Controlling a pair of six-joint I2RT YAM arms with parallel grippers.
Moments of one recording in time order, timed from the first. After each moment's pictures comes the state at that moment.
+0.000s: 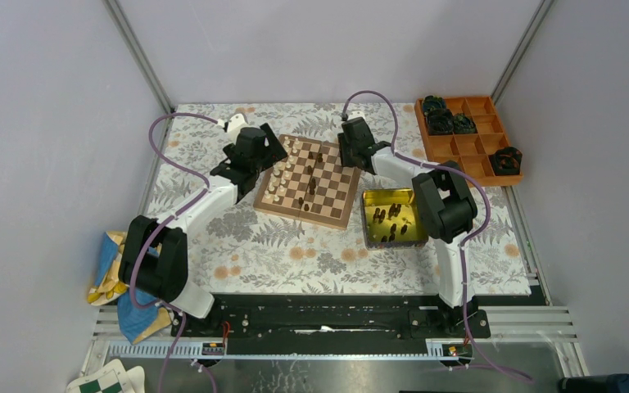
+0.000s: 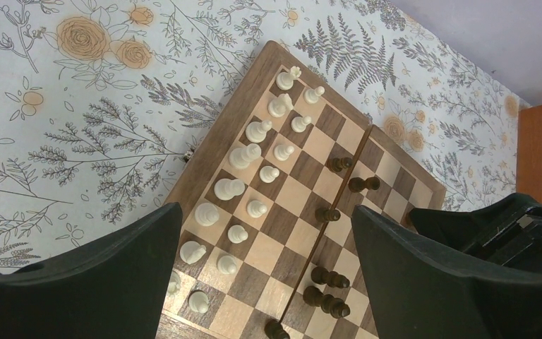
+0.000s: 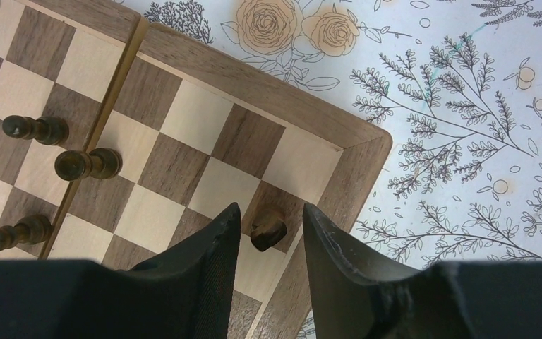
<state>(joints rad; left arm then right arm) -0.35 1.53 1.05 -0.07 -0.33 -0.72 0.50 2.13 1.54 -0.17 0.21 0.21</state>
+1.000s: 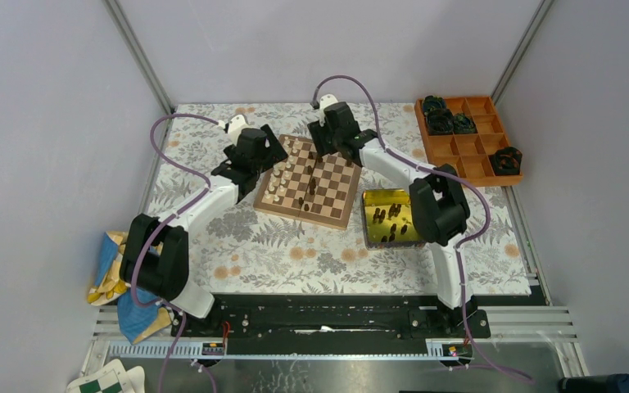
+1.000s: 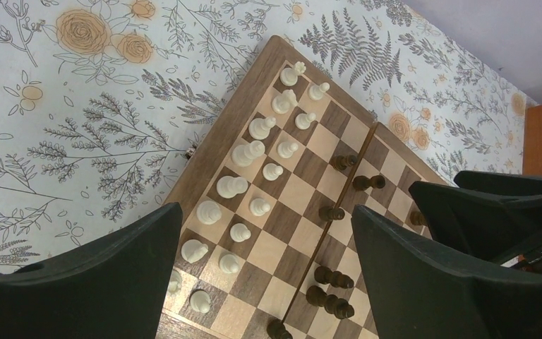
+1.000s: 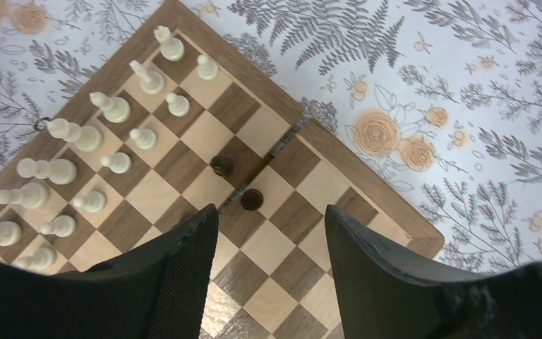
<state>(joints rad) -0.35 1.54 1.05 -0.07 -0.33 -0.72 0.58 2.14 1.74 -0.23 0.11 0.02</state>
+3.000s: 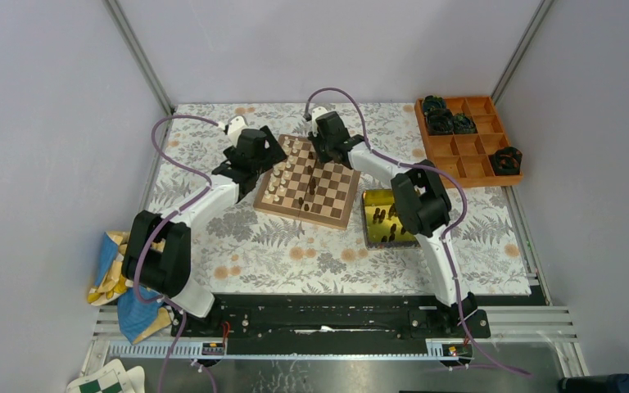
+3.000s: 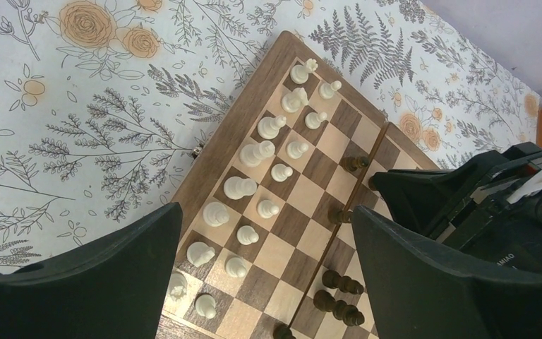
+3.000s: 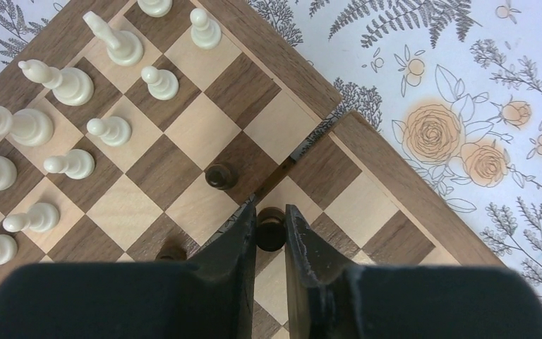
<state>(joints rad) -0.34 1.56 1.04 -0.06 -0.32 -0.73 0.59 2.32 1.85 -0.24 0.06 0.00</state>
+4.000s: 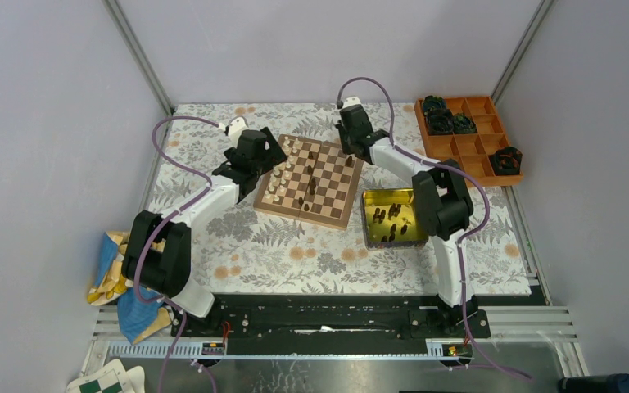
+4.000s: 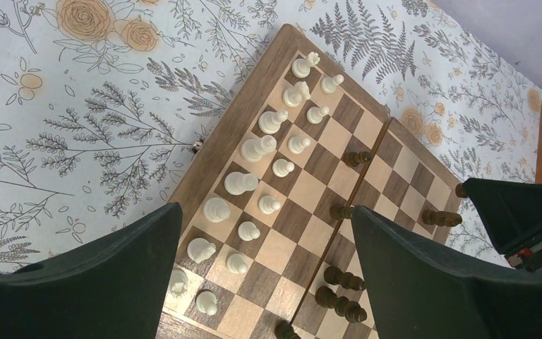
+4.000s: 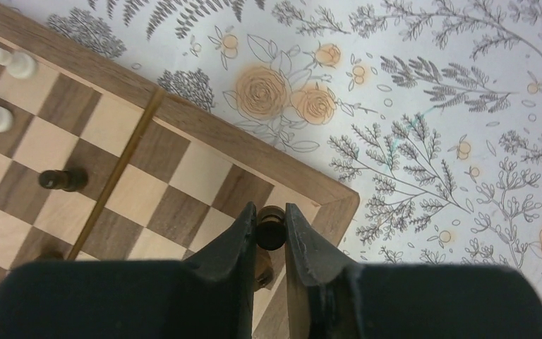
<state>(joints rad) -0.34 1.56 1.03 -0.06 -0.31 -0.73 0.49 2.17 1.71 -0.23 0.24 0.10</state>
